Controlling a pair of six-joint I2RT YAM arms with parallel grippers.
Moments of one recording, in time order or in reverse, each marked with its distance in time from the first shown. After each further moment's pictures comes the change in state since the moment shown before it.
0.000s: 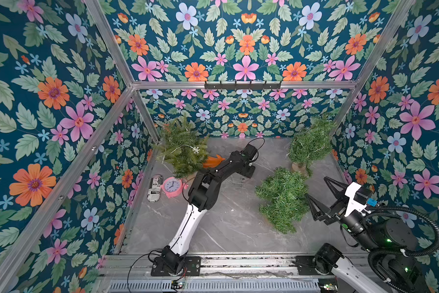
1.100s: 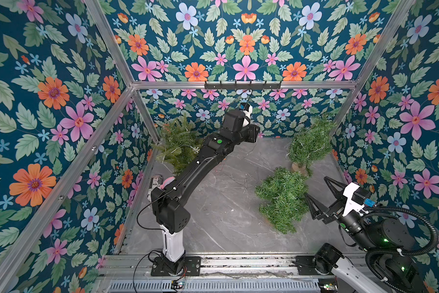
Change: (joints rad) left arm -0.002 -0.615 -0.035 0.340 0.099 -0.237; right arm 0.000 0.006 -0.024 0.034 0.025 -0.022
